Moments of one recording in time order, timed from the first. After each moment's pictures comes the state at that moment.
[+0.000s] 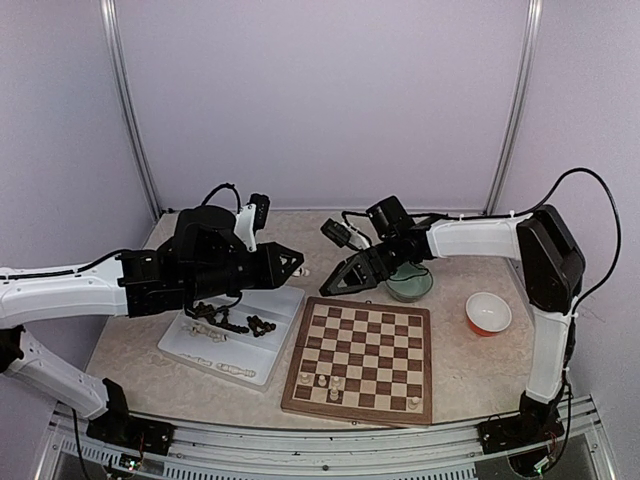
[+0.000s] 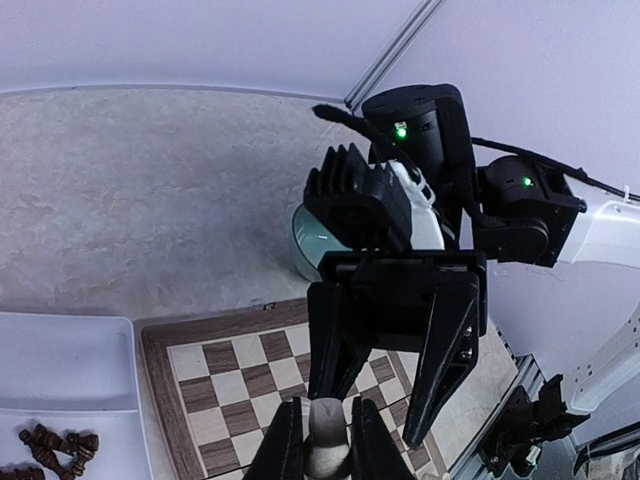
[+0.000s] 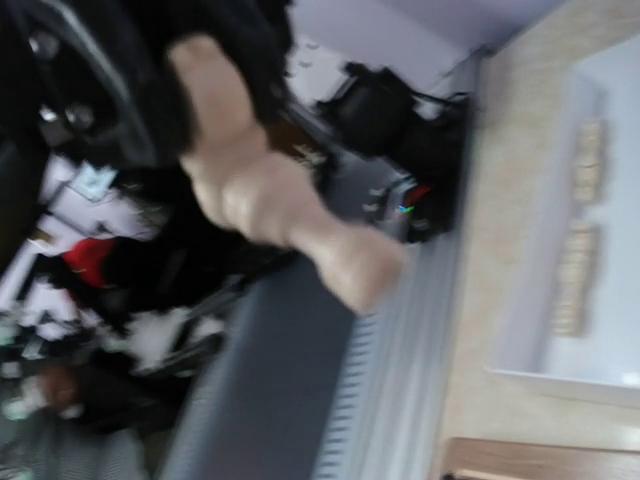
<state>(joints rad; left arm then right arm) -1.02 1.30 0.99 -0.05 -0.18 -0.65 0.65 1.99 1.43 -0.32 -1.47 -0.02</state>
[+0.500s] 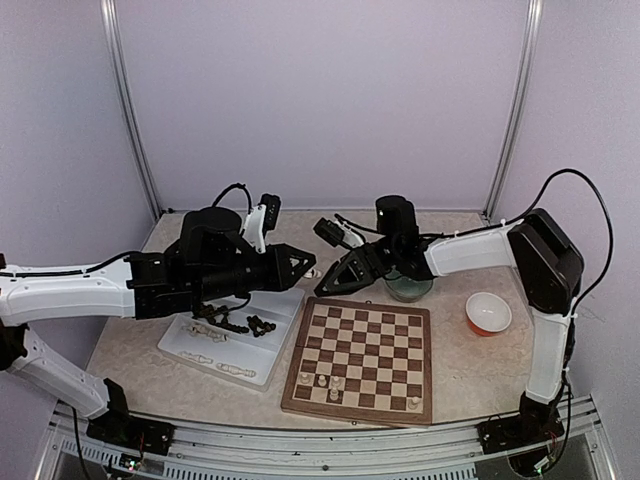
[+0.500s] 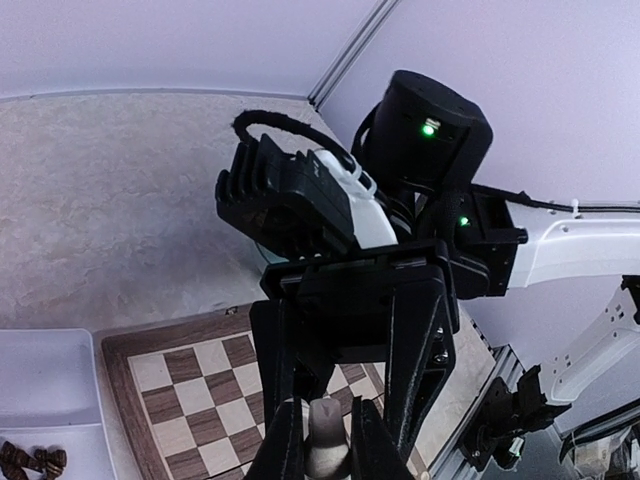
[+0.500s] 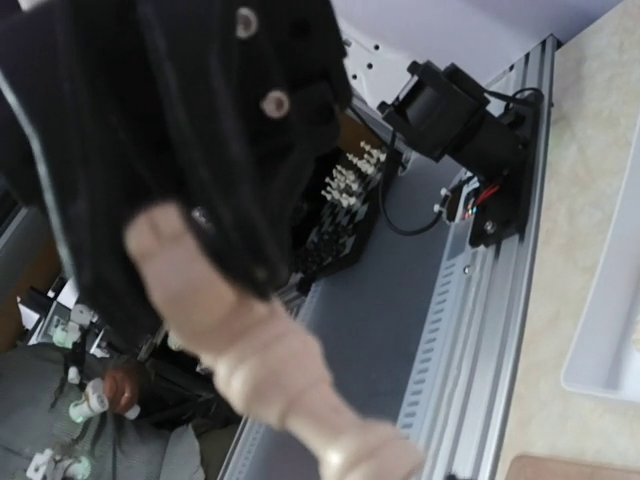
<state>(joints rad) -1.04 1.34 0.99 0.03 -0.13 -0.63 0.69 1.99 1.28 0.44 -1.55 0.65</state>
